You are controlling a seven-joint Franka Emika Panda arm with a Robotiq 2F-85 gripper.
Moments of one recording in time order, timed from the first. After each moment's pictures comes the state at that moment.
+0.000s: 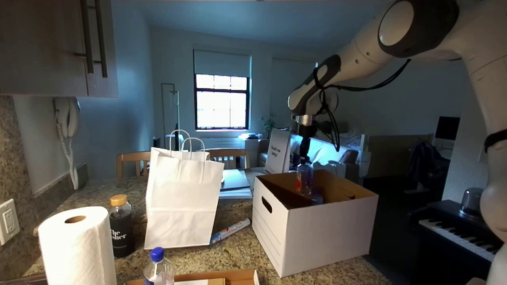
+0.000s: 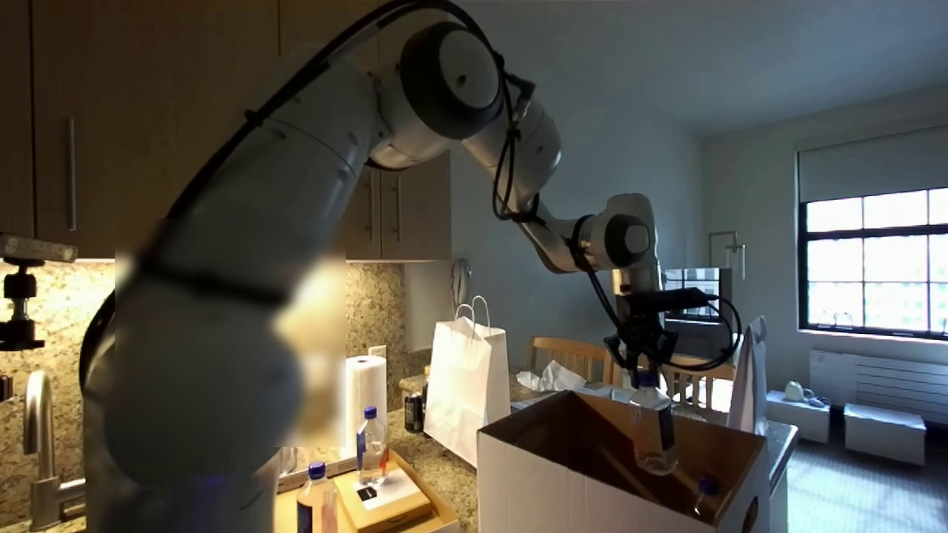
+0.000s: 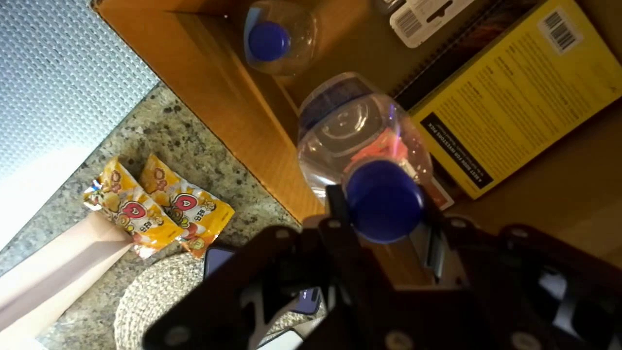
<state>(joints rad) -0.17 0.42 -0.07 -1.71 0.00 2.24 -0.90</state>
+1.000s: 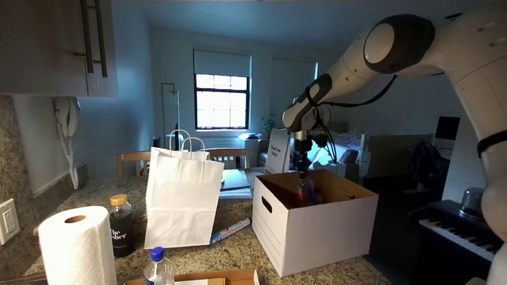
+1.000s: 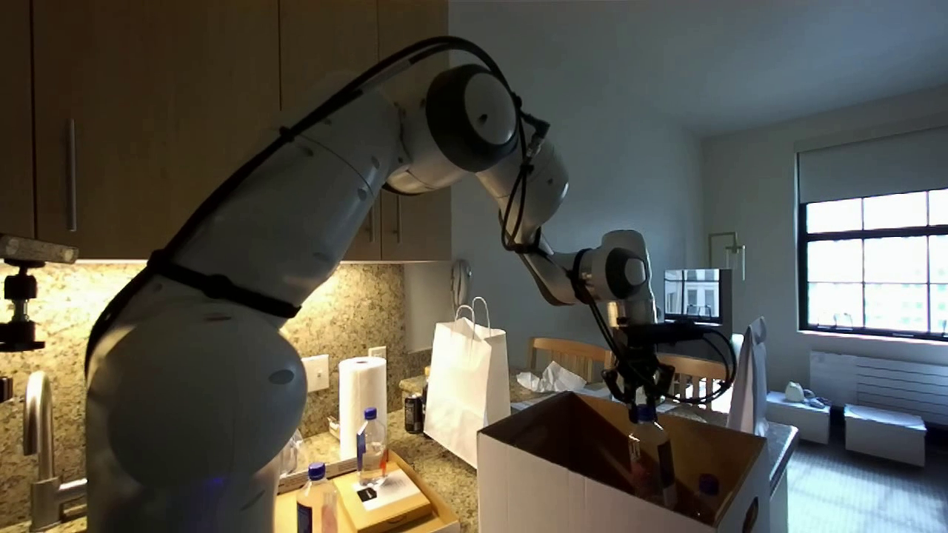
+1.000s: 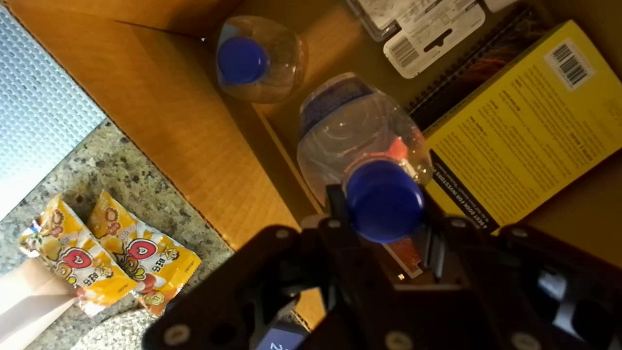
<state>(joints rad) -0.16 0.54 -0.06 -1.67 -0.08 2.24 -0.86</state>
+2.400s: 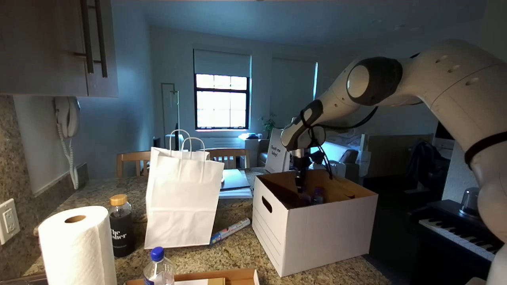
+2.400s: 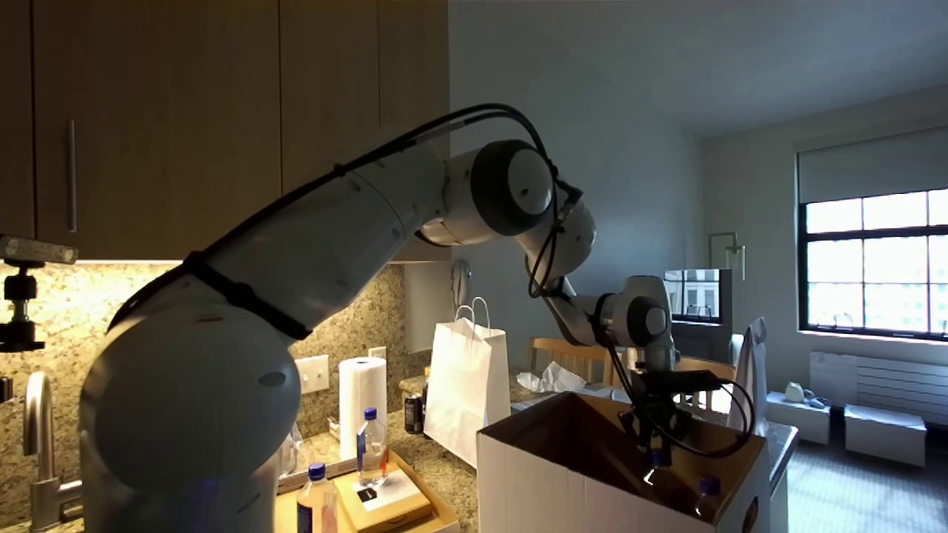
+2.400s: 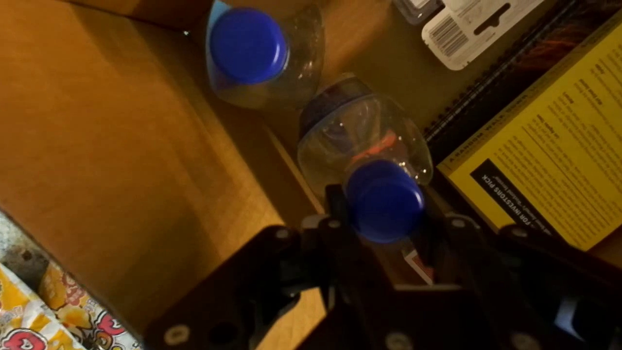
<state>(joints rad) -0.20 0.78 -0.04 -1.47 -0.05 2.25 -0.85</state>
